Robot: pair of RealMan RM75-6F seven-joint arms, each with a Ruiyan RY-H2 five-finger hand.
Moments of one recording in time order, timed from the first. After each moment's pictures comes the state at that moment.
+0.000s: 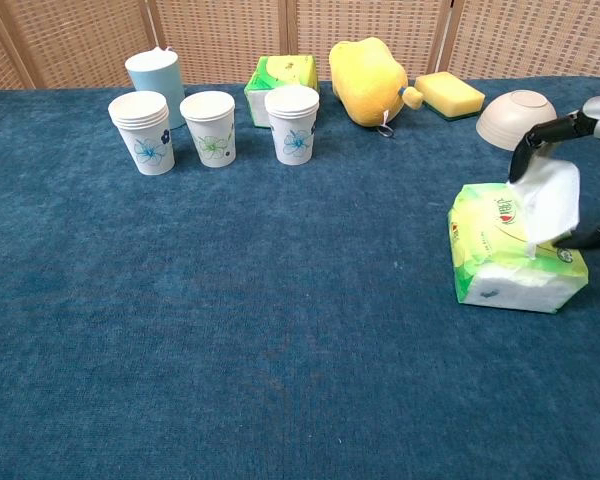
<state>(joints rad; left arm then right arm) -0.01 -1.01 0.01 -1.81 1.54 1.52 0.20 0.42 -1.28 0.11 -1.68 -1.52 1.11 -0.17</state>
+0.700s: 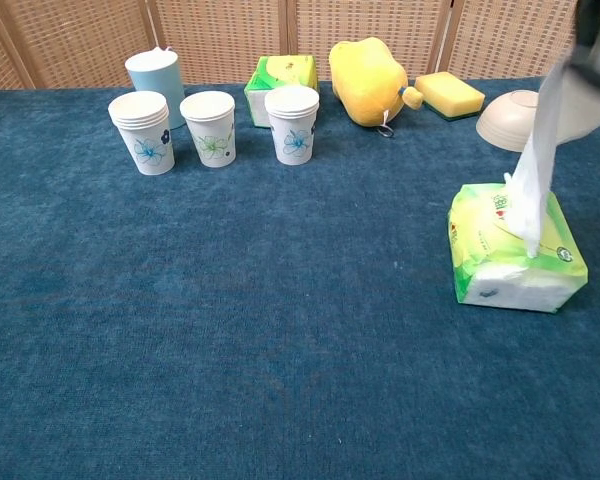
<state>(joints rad) -0.01 -1.00 0.02 -1.81 1.55 1.53 0.20 0.39 -1.38 0.20 -1.60 -1.66 1.51 -0.10</state>
